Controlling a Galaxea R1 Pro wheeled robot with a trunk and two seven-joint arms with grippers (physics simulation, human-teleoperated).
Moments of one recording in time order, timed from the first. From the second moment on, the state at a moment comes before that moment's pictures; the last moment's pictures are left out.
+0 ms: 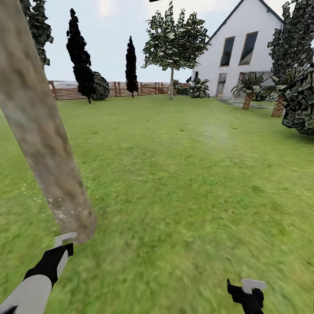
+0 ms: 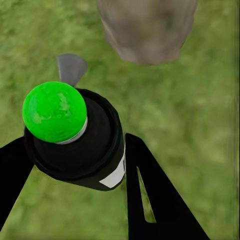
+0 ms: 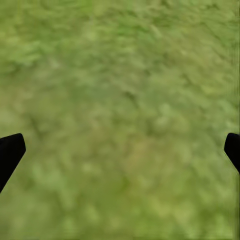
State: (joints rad) left arm -0.68 0.12 0.57 -0.45 -0.31 0.27 0.17; right arm -0.50 -0.14 0.28 -0.03 -0.36 -0.51 -0.14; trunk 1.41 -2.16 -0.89
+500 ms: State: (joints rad) left arm -0.68 0.12 0.57 -0.45 -0.30 0.27 0.17; right arm -0.50 -0.14 0.28 -0.03 -0.36 -0.51 -0.14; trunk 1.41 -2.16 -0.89
